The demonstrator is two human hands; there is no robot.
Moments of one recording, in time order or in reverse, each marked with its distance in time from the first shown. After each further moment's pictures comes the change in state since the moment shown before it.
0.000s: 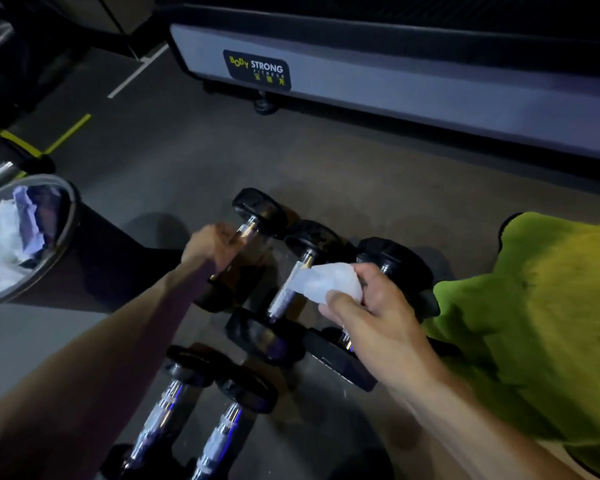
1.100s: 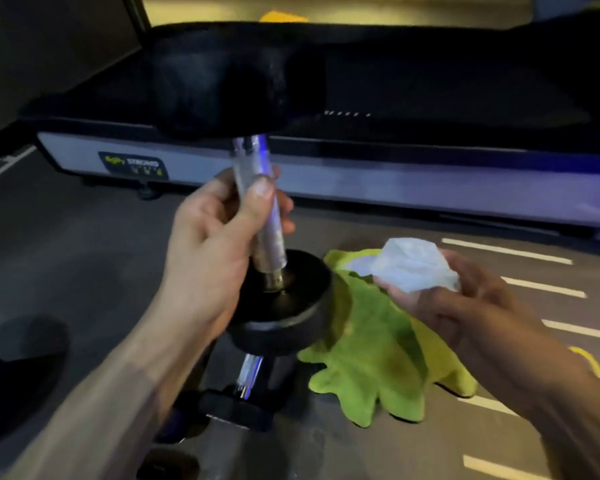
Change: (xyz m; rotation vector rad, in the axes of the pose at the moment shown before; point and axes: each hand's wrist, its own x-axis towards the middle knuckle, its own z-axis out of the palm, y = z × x) left_hand -0.238 0.236 -0.070 -1.316 -0.195 0.827; right_hand -0.129 -0.050 -0.196 0.407 0.302 -0.221
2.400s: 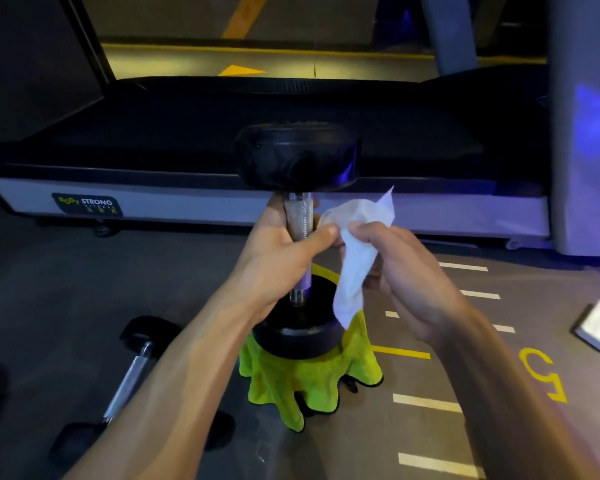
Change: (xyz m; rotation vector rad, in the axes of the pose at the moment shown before) left_hand -0.004 -0.014 0.132 0.049 -0.253 -0.120; right_hand 0.000 -0.052 -0.039 -0.191 0.010 -0.167
